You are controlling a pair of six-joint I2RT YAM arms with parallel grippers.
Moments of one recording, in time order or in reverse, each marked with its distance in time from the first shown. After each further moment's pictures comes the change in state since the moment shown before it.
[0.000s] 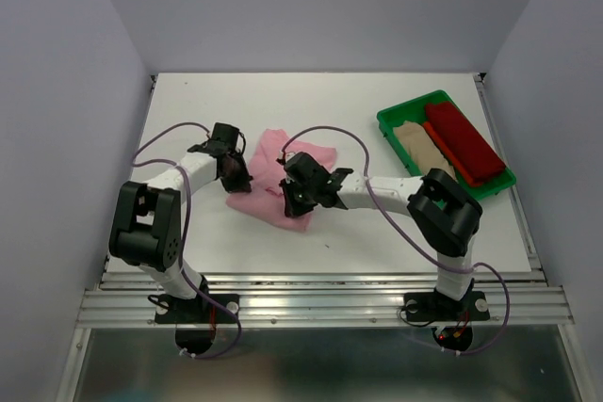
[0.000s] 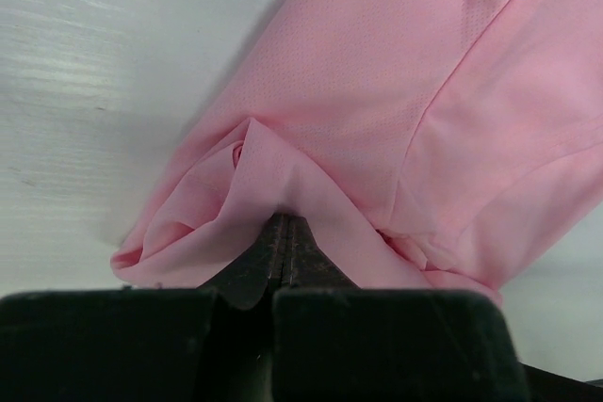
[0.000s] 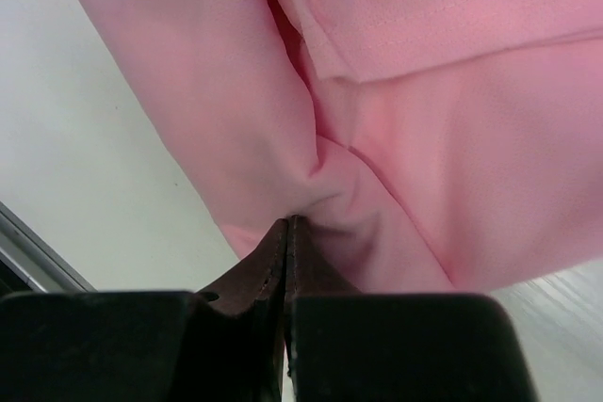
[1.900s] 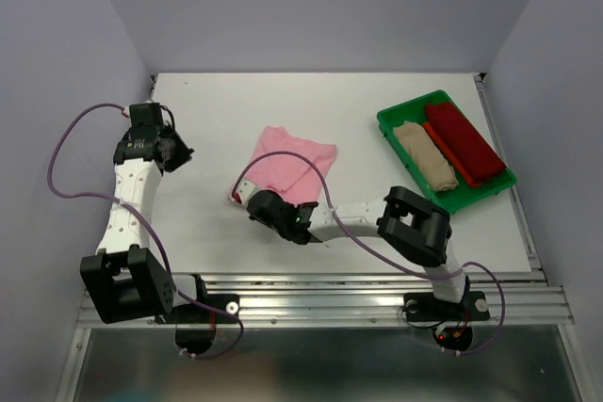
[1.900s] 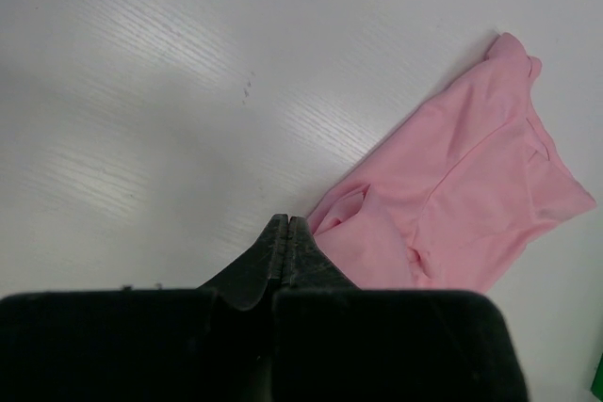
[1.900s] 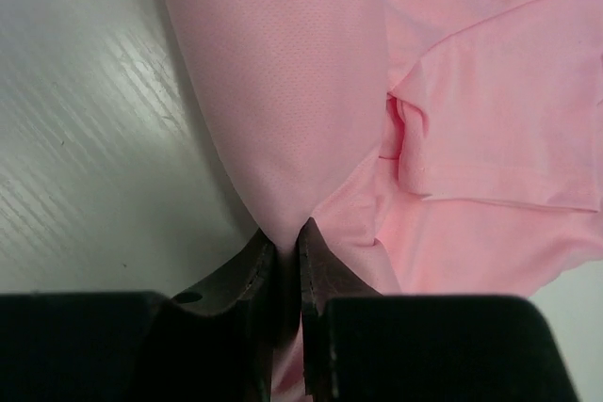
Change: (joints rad) left arm 0.374 -0.321 0.188 -0.241 -0.046 0.098; right arm 0.273 0.137 0.056 0.226 0.608 -0.612
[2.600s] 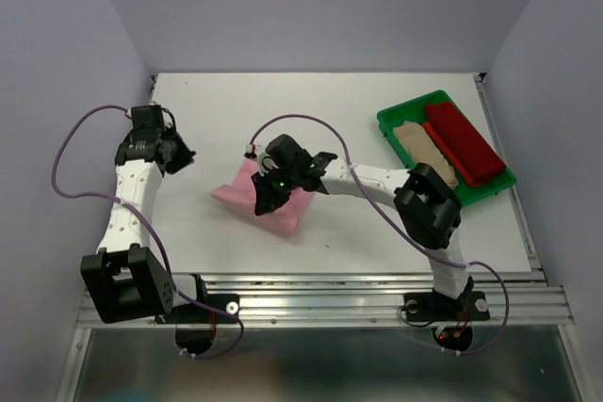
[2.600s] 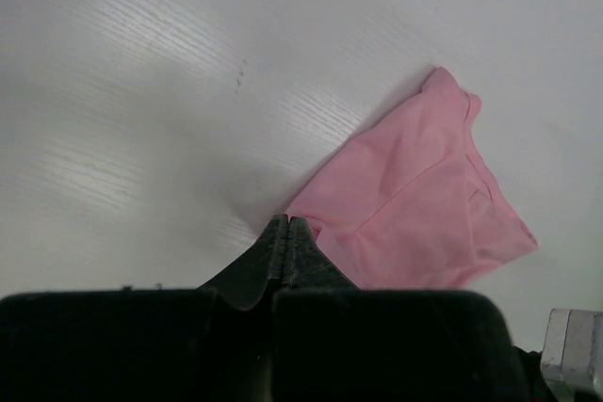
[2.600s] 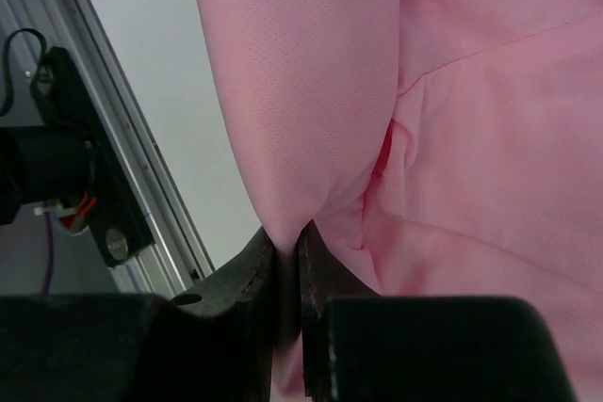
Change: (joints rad) left arm 0.000 0.000 -0.019 0.007 0.031 0.014; right arm -0.255 -0.028 0.224 -0.313 -0.978 0.418
